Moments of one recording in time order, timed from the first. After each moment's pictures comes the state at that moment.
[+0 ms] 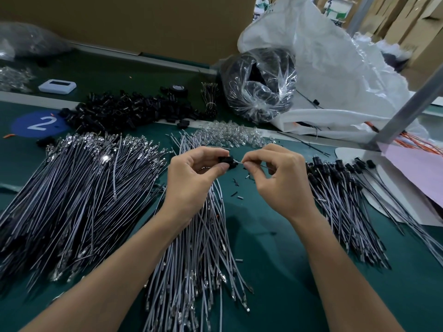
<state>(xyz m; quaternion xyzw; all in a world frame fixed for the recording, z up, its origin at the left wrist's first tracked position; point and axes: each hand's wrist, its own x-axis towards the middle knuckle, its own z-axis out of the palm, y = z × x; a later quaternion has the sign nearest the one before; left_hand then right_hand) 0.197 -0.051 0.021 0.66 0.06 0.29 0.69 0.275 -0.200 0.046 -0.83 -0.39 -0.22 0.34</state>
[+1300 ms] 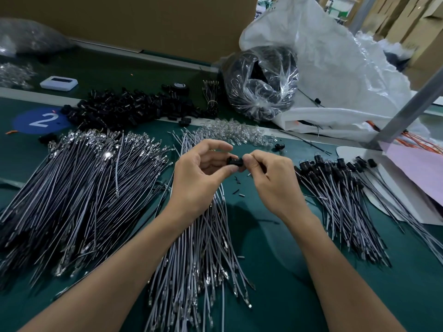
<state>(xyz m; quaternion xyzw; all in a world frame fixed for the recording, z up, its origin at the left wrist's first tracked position) 0.197 -0.057 0.021 0.66 0.03 0.28 0.69 0.268 -0.191 0.043 -0.85 -0.36 -0.10 0.38</state>
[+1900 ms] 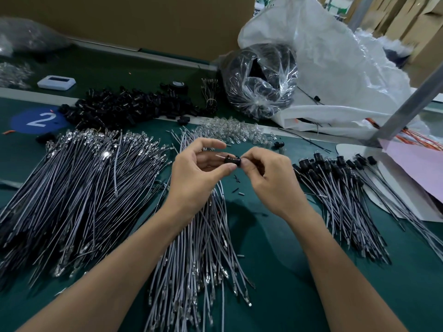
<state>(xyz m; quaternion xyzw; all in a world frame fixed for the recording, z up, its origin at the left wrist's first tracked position) 0.198 -0.053 0.020 0.64 0.07 0.27 0.71 0.266 -0.192 0.046 -0.85 -0.38 -0.09 0.35</state>
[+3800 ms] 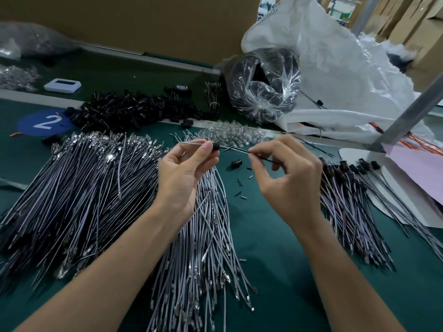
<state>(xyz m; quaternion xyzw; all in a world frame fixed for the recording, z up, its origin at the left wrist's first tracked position) 0.197 -0.040 0.028 0.35 0.13 0.26 0.89 0.257 -0.196 0.057 -0.76 -0.41 -0.34 0.36</state>
